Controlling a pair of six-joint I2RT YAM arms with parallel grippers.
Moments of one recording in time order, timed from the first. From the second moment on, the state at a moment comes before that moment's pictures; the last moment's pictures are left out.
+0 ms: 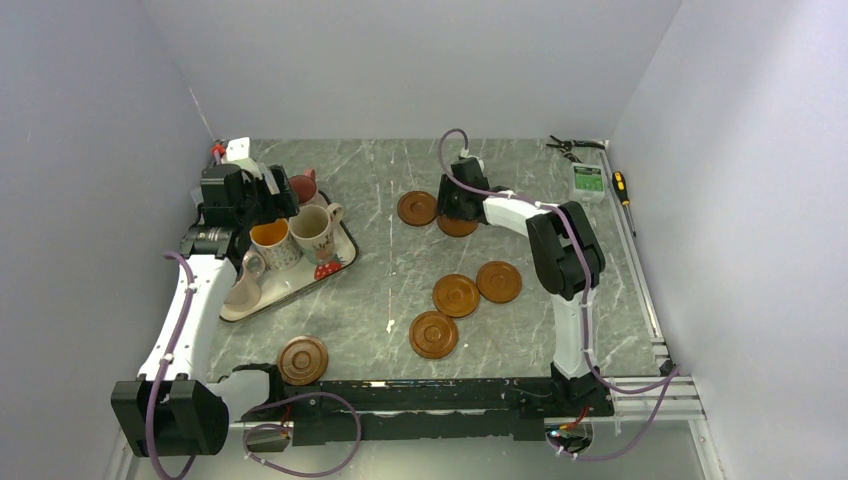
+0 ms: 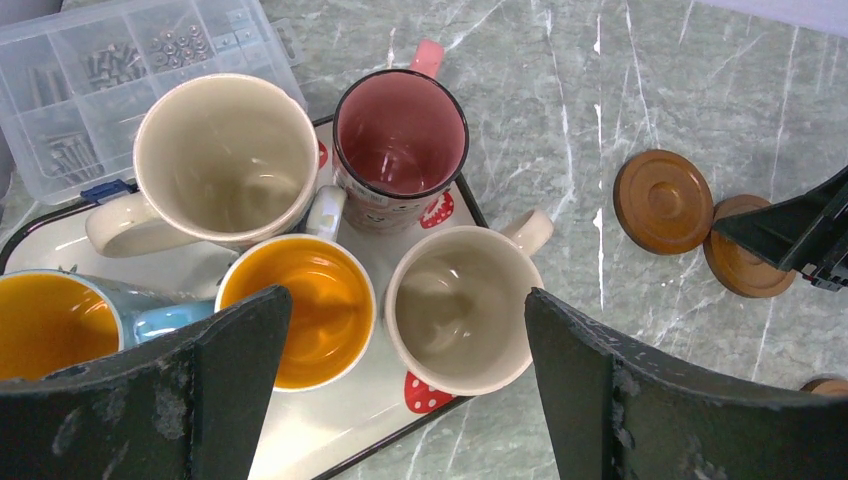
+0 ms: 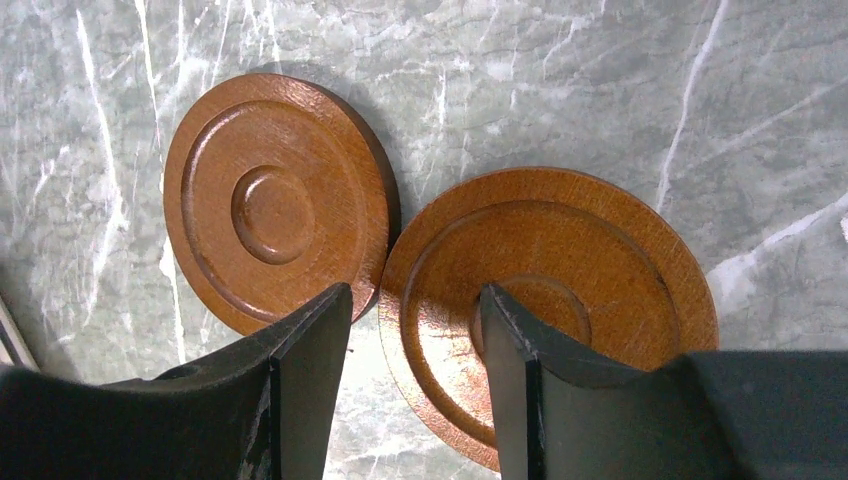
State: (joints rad) left arm 0.01 1.10 1.03 -0.39 0.03 -0.23; right arm 0.44 2.10 1.42 -0.10 0.02 0.55
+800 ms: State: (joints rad) left arm 0.01 1.11 1.03 -0.39 0.06 -0.23; right arm 0.47 1.43 1.05 -0.21 0.06 0.47
